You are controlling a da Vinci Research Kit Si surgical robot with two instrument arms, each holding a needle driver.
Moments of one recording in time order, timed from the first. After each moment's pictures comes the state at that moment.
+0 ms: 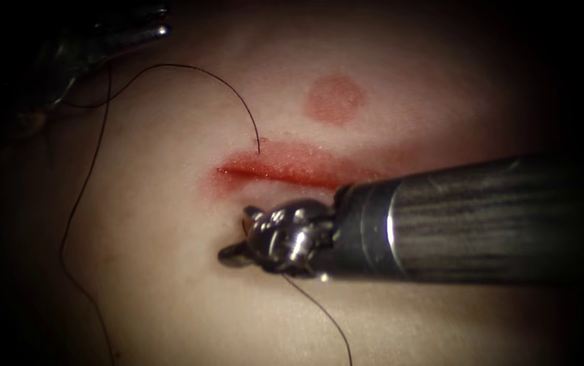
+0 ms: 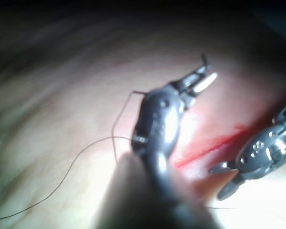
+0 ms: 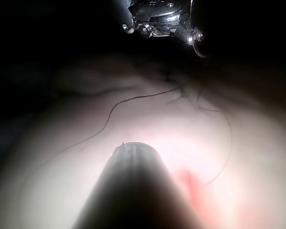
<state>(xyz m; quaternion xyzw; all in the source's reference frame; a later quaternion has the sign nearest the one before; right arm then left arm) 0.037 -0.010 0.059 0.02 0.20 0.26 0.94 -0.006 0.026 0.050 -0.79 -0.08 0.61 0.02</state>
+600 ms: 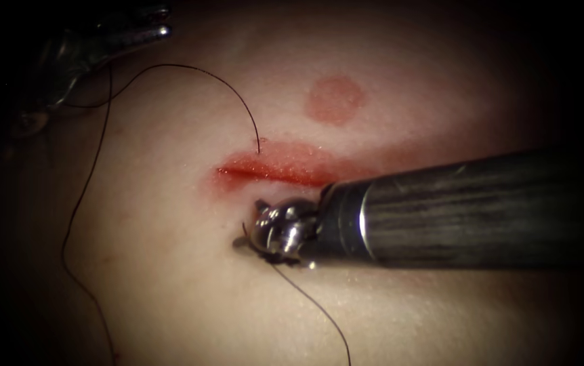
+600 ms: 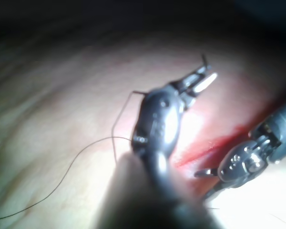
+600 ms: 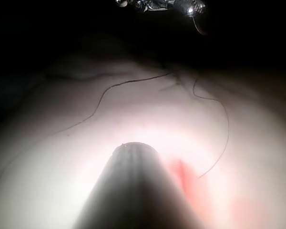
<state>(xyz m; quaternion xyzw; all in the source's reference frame) 0.037 -0.011 0.066 -0.02 0.15 0.24 0.96 -0.006 0.026 0.050 -0.79 -0.08 0.61 0.02</state>
